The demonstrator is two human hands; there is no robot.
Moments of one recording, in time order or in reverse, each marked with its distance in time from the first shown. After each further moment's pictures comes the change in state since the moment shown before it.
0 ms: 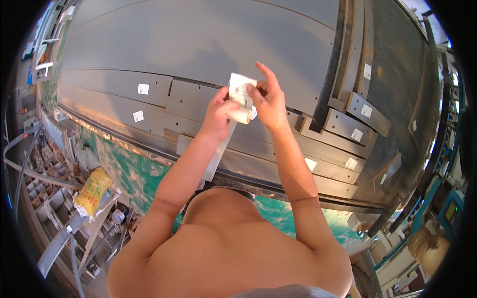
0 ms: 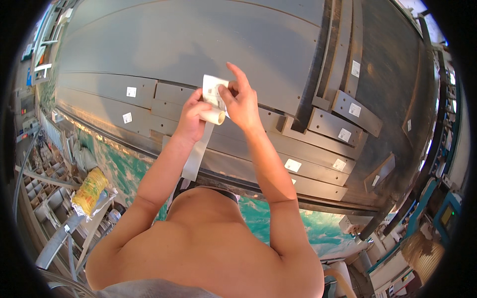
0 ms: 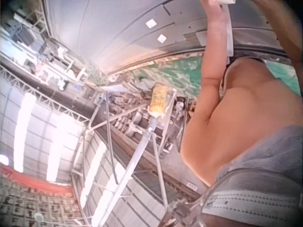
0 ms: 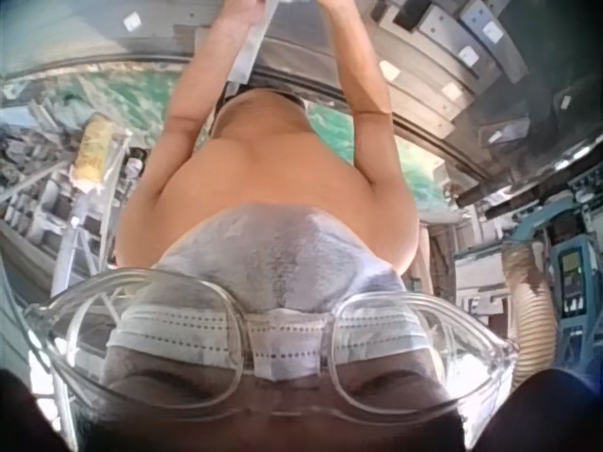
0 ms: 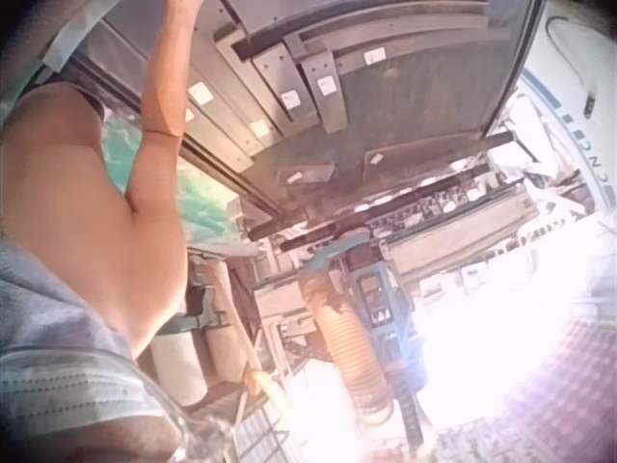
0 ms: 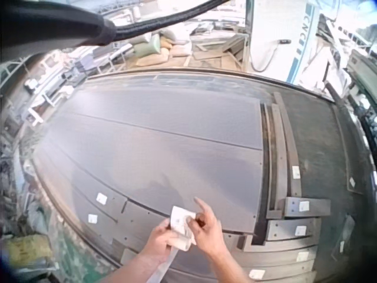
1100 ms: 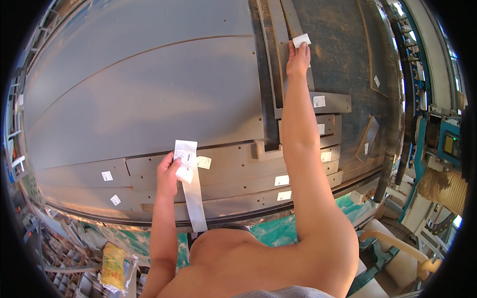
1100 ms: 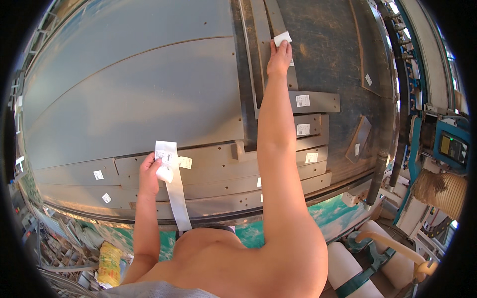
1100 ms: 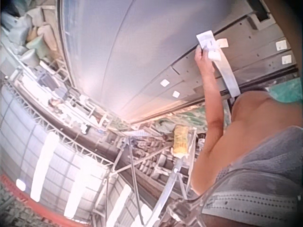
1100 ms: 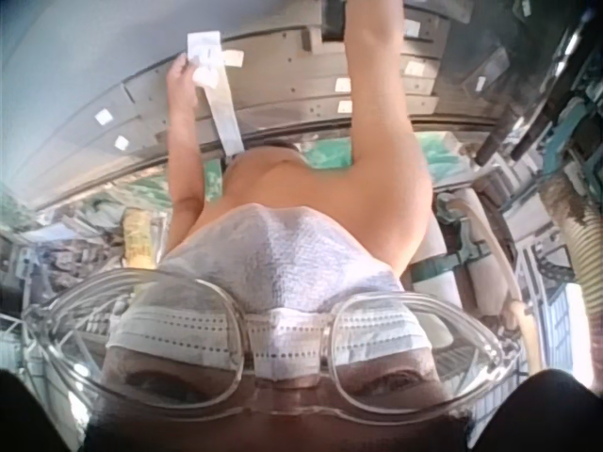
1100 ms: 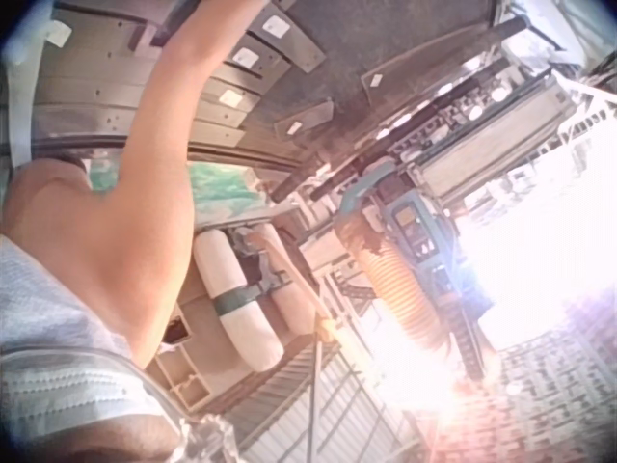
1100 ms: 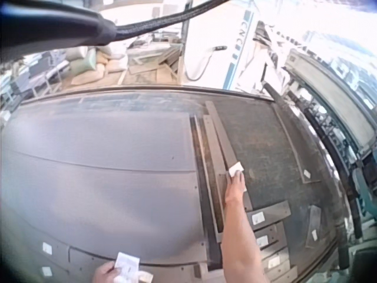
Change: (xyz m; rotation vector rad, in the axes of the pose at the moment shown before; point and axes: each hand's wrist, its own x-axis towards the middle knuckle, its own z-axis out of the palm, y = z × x) left_hand 0.044 -0.011 -0.036 0.480 0.088 -0.180; right_hand 0.204 0.144 -0.320 0.700 0.866 -0.382
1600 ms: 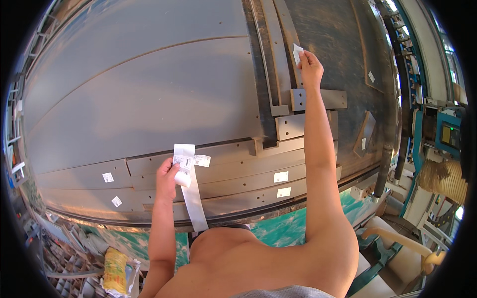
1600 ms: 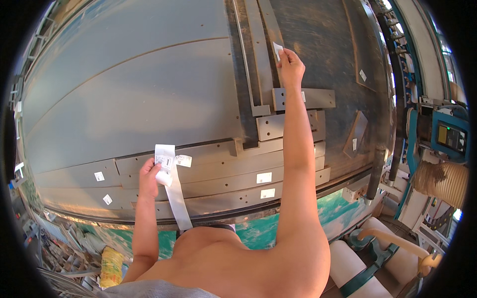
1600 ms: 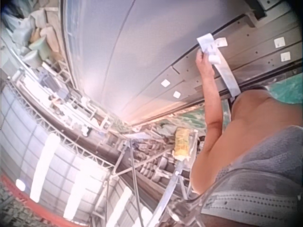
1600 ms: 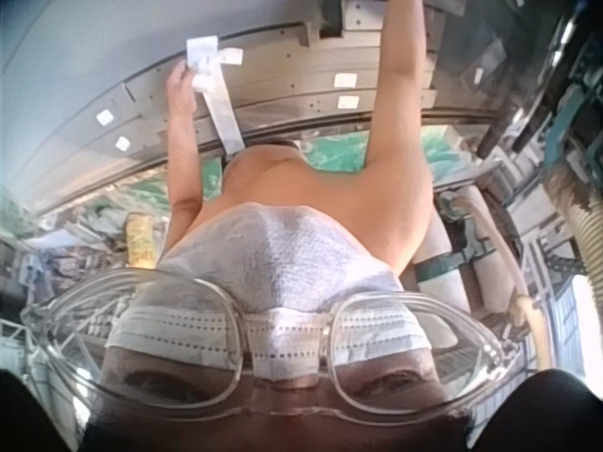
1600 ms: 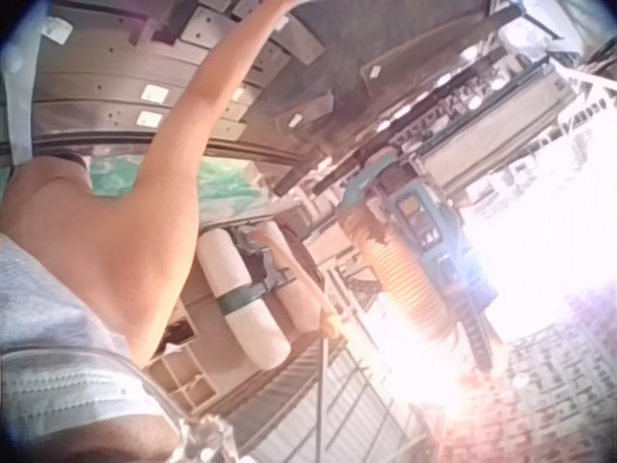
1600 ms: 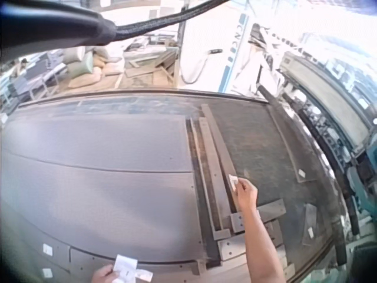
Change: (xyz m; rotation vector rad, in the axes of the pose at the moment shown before) left_hand -0.008 -0.016 -0.020 0.002 -0.018 -0.028; right_hand -0.041 -0.092 -0.020 -0.921 -0.119 -0.045
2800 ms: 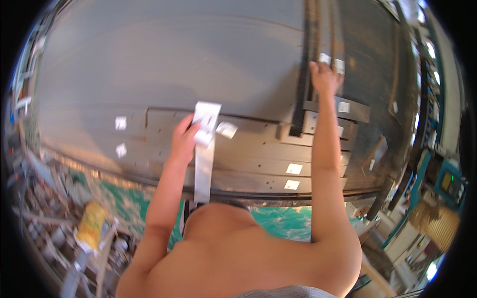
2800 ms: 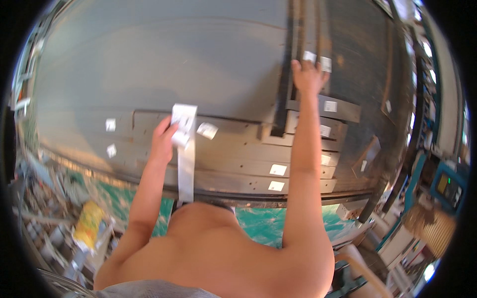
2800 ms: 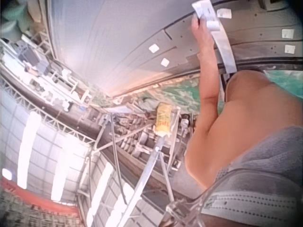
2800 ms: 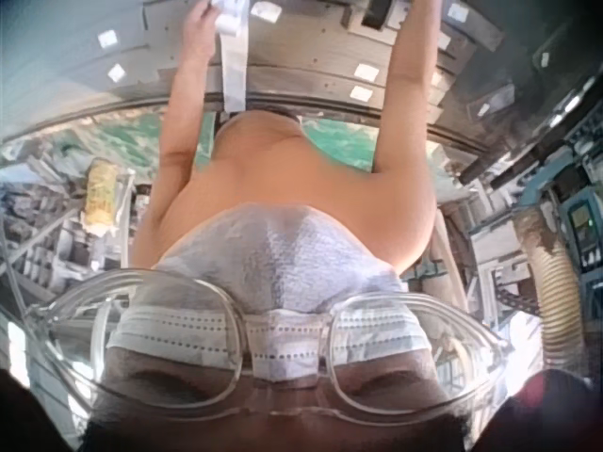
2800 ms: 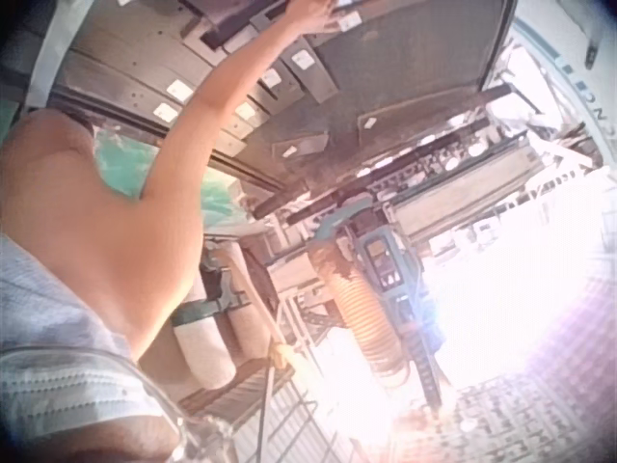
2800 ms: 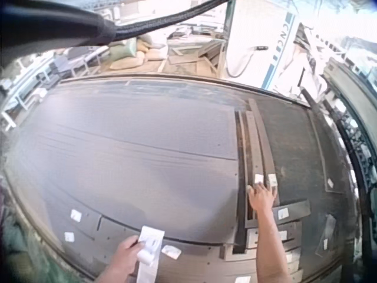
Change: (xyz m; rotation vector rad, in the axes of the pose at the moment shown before) left_hand -0.022 0.018 0.009 -0.164 0.140 0.160; right_hand -0.055 0.004 0.050 -1.255 -0.153 -0.420
